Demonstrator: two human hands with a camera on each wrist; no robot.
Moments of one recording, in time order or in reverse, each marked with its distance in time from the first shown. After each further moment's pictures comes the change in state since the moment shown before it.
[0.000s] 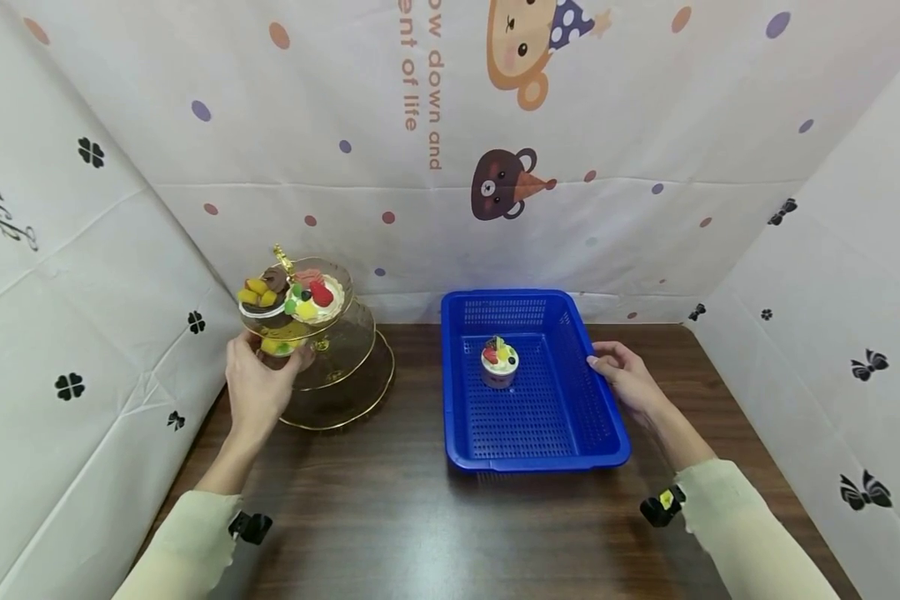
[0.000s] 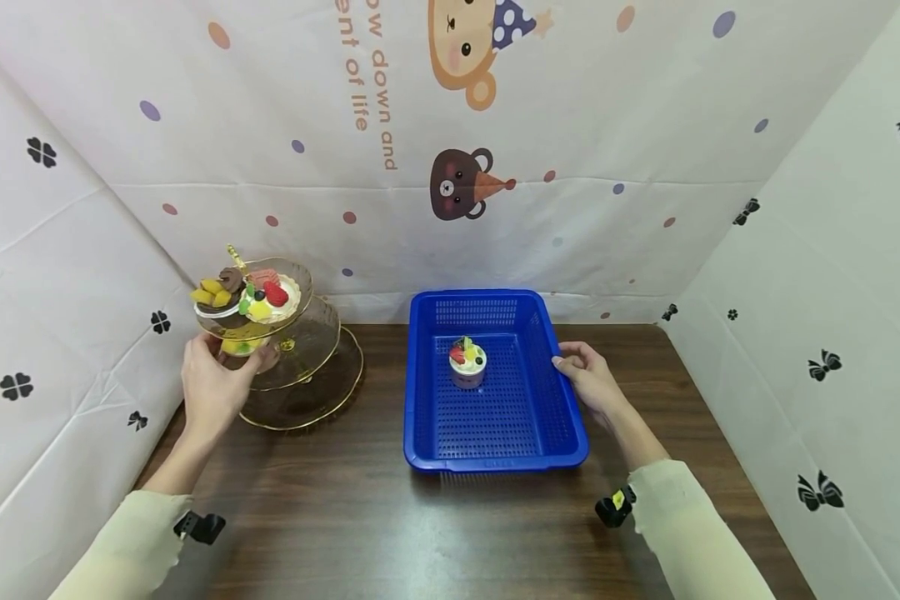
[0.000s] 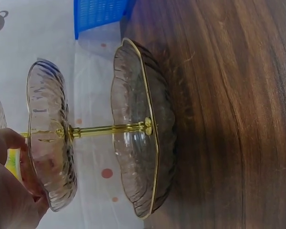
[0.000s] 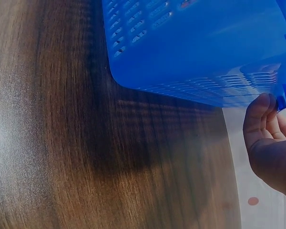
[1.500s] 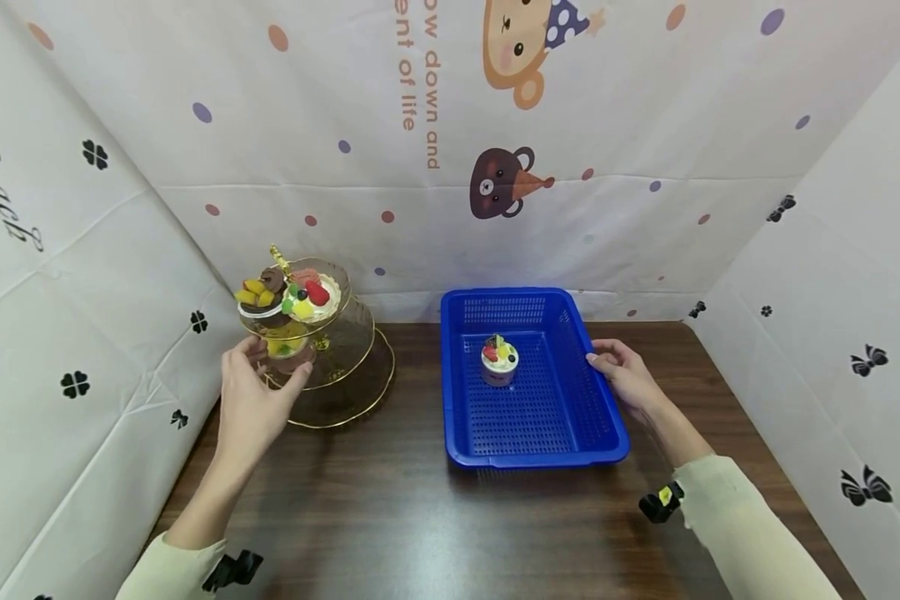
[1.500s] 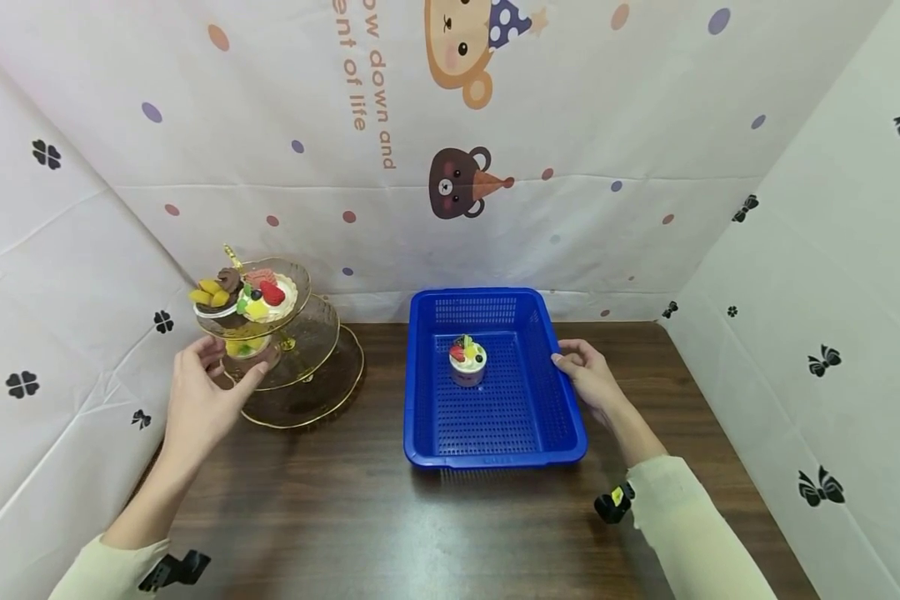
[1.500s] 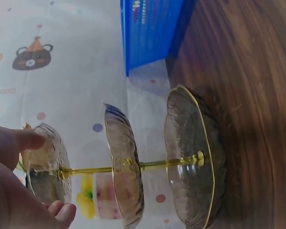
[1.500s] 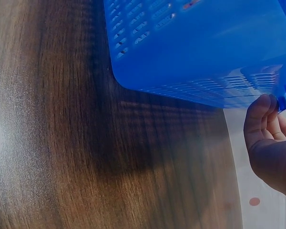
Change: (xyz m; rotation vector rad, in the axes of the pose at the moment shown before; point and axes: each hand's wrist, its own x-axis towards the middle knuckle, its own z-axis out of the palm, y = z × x) left_hand -0.038 0.057 -0.042 -0.031 -0.155 -0.014; right_hand 0.000 -0.001 0.003 0.028 0.006 0.013
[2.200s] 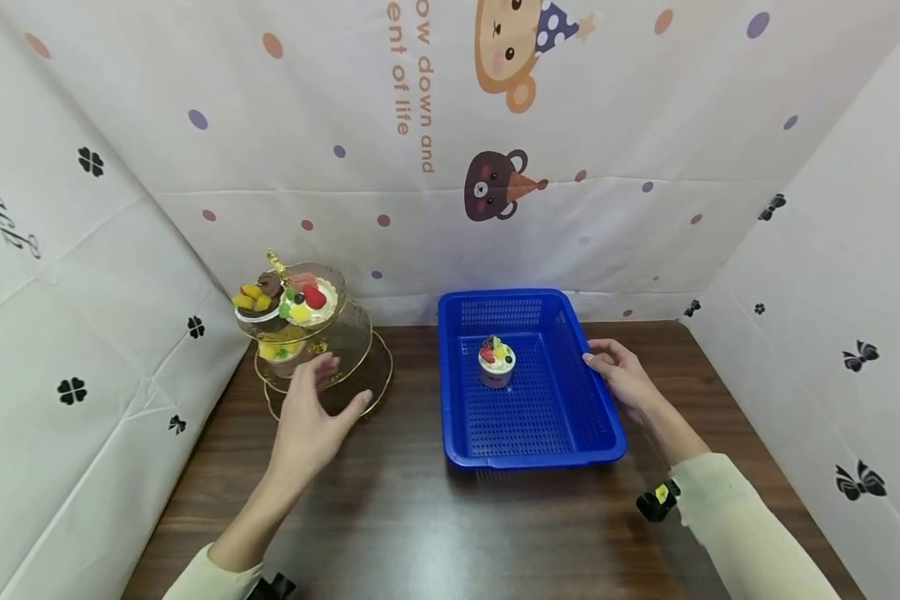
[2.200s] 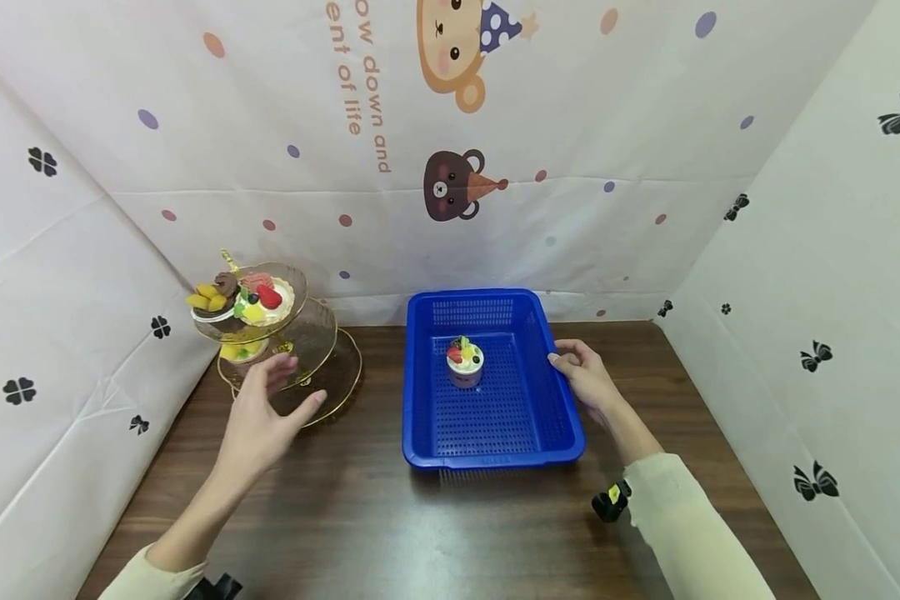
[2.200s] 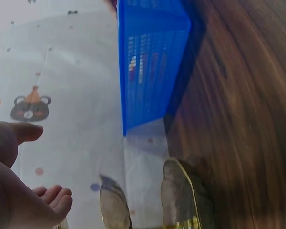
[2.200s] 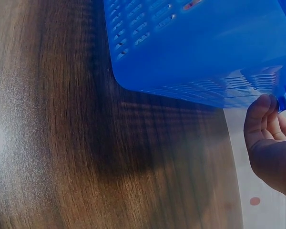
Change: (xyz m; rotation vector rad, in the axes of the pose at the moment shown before) left_hand -0.036 0.022 0.044 -0.056 -0.143 0.174; right_hand 0.001 0.004 0.000 -0.013 0.009 -0.025
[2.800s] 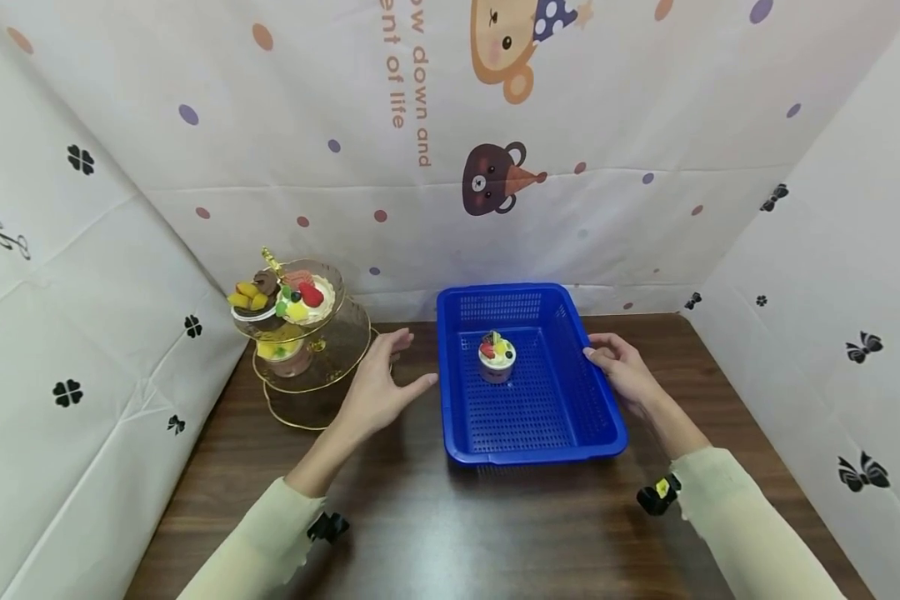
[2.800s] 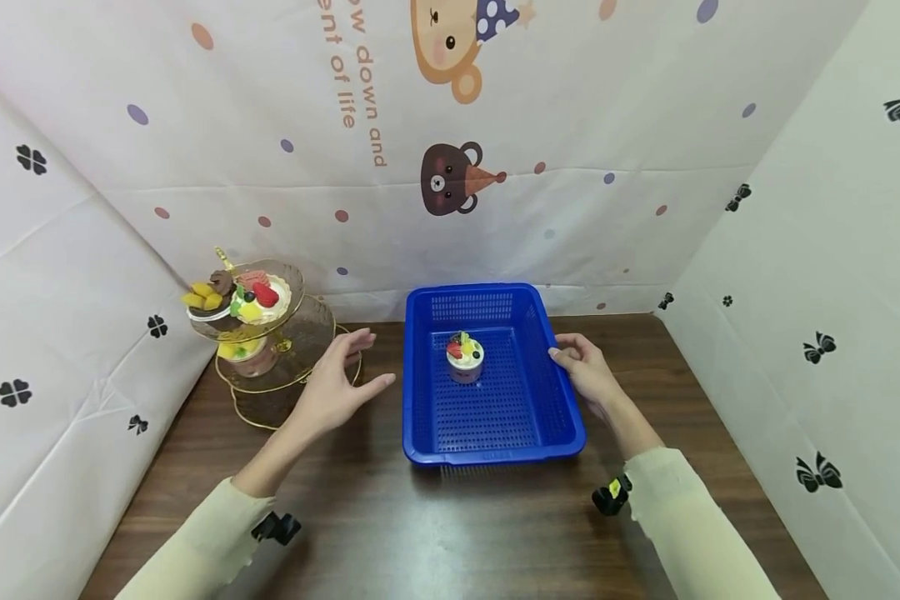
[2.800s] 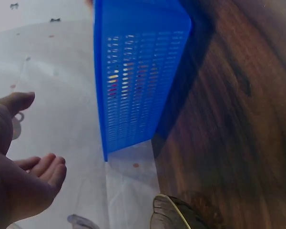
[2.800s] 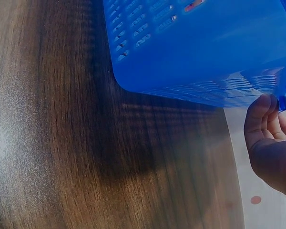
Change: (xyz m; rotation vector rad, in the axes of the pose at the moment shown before) left_hand 0.044 0.006 0.075 -0.054 -0.260 0.116; right_hand 0.002 0.001 -0.001 0.013 0.002 0.010
